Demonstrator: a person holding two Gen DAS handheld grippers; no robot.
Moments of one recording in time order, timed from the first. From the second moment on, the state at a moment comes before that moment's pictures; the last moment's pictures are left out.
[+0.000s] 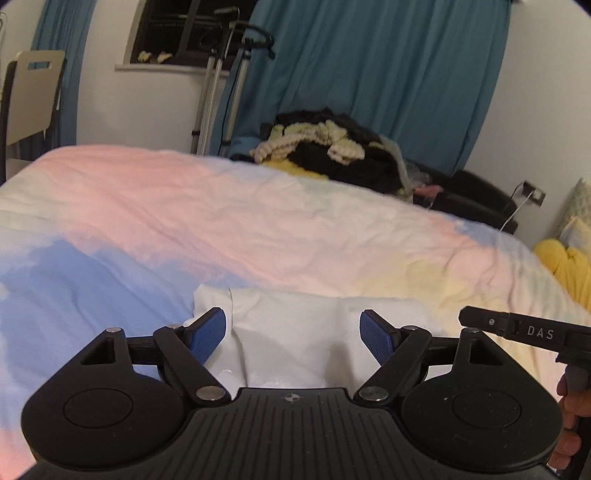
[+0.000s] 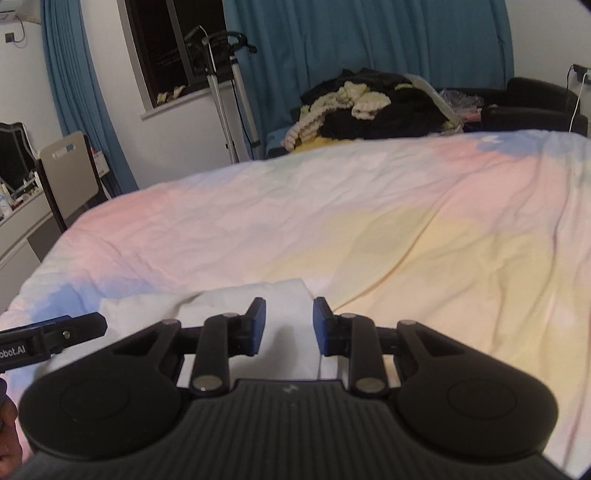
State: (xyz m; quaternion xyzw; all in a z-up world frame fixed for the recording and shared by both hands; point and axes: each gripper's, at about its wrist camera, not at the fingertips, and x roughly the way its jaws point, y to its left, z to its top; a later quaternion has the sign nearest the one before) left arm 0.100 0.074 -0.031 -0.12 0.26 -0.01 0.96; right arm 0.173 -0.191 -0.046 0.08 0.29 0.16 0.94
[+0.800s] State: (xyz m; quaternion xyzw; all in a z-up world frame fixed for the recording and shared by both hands) left arm -0.023 0.037 -0.002 -0.06 0.20 -0.03 0.98; right arm 0.028 -0.211 -0.003 0.12 0.21 0.20 0.95
